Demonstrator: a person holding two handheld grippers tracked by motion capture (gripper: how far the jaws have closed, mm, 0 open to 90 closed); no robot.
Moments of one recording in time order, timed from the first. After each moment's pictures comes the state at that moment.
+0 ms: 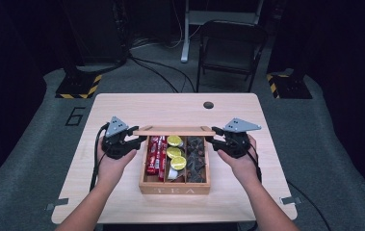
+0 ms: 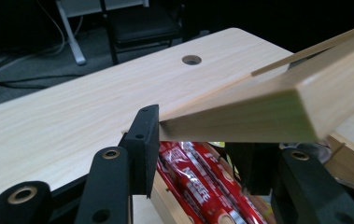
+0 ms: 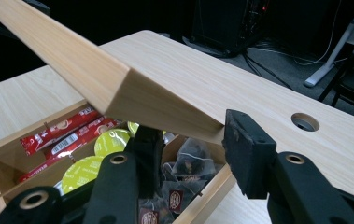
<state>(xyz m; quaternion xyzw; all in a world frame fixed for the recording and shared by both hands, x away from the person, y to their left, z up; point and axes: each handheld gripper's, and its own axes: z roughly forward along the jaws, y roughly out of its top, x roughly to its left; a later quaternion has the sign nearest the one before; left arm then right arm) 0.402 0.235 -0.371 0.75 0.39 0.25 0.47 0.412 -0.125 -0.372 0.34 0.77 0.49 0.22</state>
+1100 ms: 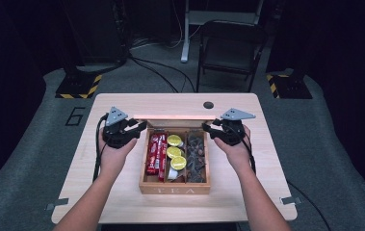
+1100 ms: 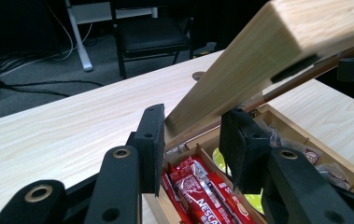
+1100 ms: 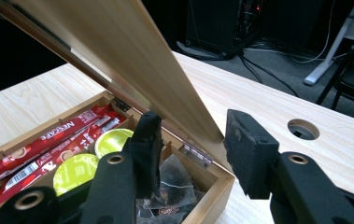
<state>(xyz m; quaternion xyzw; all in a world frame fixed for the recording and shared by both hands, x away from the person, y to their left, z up) 0.424 0.236 -0.361 0.73 0.41 0.25 0.48 0.460 -0.124 -0.387 0.35 0.76 0.51 0.21</state>
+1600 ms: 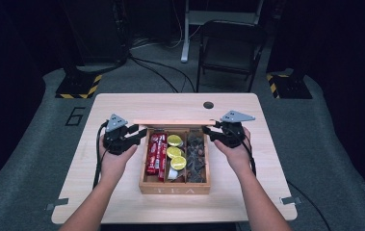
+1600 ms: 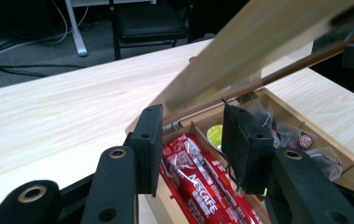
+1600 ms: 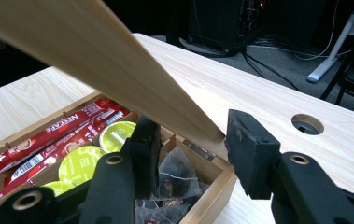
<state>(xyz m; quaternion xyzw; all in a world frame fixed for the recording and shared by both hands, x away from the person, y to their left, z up) 0.416 0.239 -0.383 0.73 0.43 0.23 0.48 0.455 -0.123 -0.391 0.35 0.76 0.50 0.21</state>
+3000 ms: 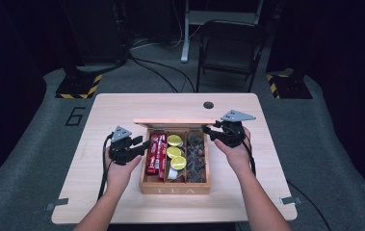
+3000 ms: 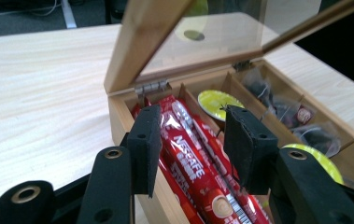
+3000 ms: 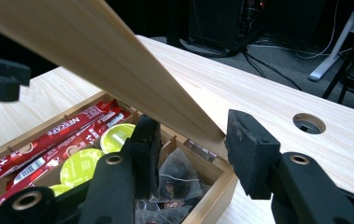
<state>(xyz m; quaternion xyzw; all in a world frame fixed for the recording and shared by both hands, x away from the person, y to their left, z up) 0.408 0.230 -0.425 0.73 0.45 0.19 0.47 0.457 -0.124 -0.390 0.35 0.76 0.50 0.21</state>
